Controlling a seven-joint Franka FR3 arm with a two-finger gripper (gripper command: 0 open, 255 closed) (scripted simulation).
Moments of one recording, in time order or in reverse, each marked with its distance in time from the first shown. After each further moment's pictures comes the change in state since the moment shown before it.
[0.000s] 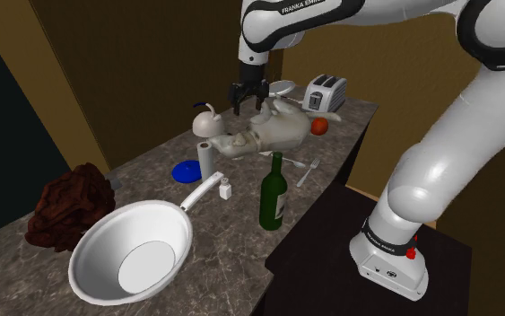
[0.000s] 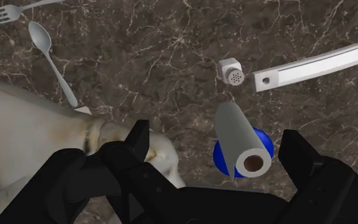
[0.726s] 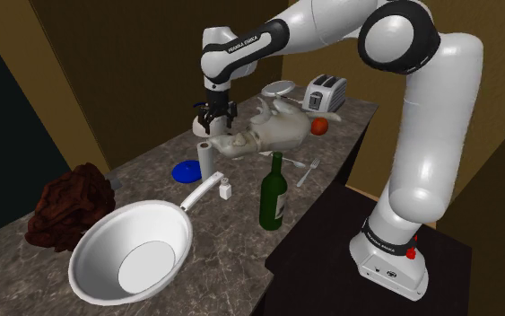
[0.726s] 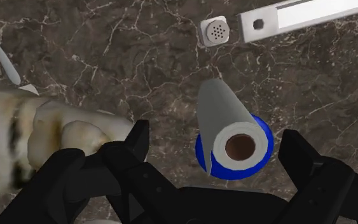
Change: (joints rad) arm 0.035 0.436 0.032 0.302 -0.015 0.085 0.065
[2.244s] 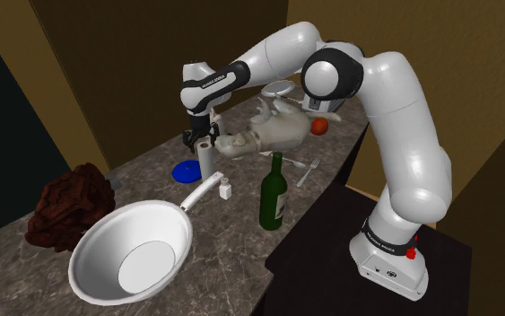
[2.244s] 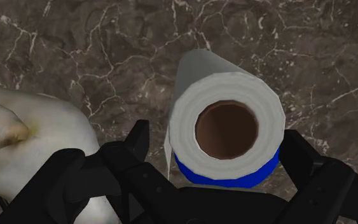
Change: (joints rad) arm 0.031 0.388 0.004 0.325 -0.017 0.026 0.034
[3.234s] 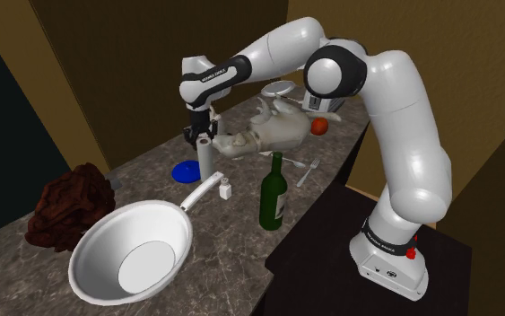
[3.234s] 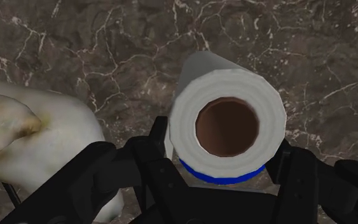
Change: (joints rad) arm -0.001 -0.023 0.000 0.015 0.000 -0.038 0.002
